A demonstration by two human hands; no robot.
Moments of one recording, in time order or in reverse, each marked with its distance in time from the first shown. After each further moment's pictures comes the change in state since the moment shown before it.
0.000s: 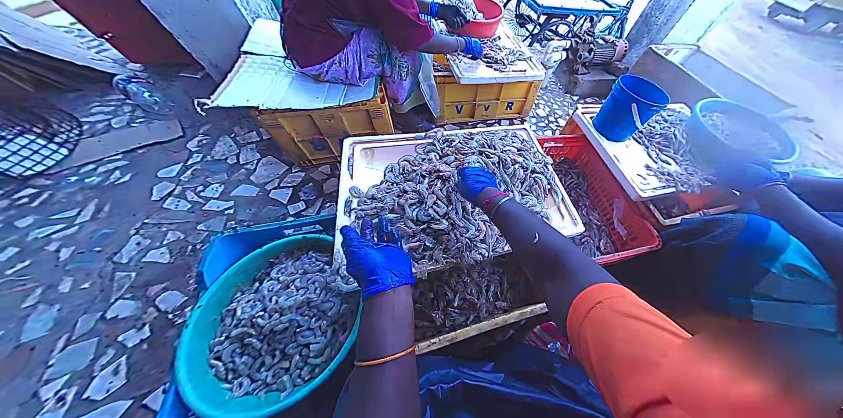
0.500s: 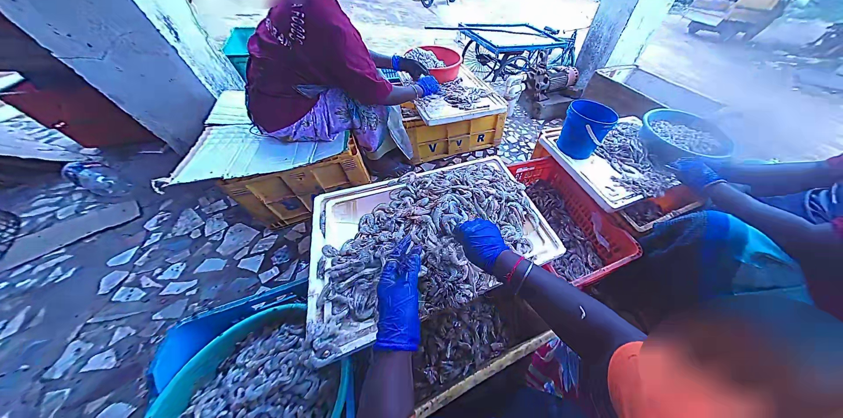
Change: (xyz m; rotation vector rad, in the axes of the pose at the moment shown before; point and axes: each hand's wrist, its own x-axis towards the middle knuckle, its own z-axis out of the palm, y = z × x) left_hand -0.022 -0.041 0.009 0.717 -0.641 0.118; right_hand -0.088 0.043 -0.009 -0.038 0.131 -0.141
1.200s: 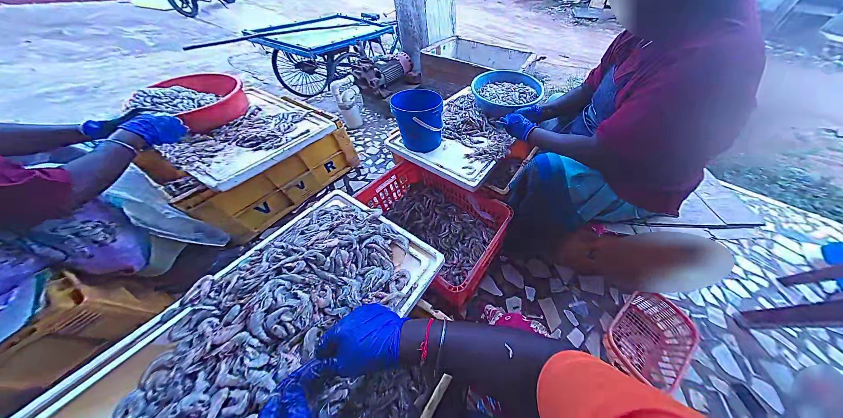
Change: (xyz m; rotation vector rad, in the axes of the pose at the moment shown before) left_hand -0.022 -0.062 0.074 0.491 -0.125 0.200; right_hand -0.076 0.065 0.001 0.551 0.040 -0.169
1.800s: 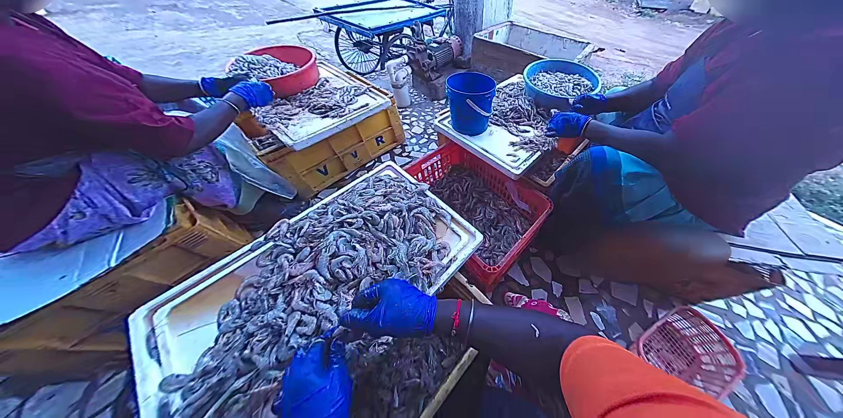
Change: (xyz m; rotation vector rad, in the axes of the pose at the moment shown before) left_hand 0.007 -0.018 -0.056 0.600 -0.095 0.082; right_hand 0.014 -0.030 0.017 0.484 0.036 0.058
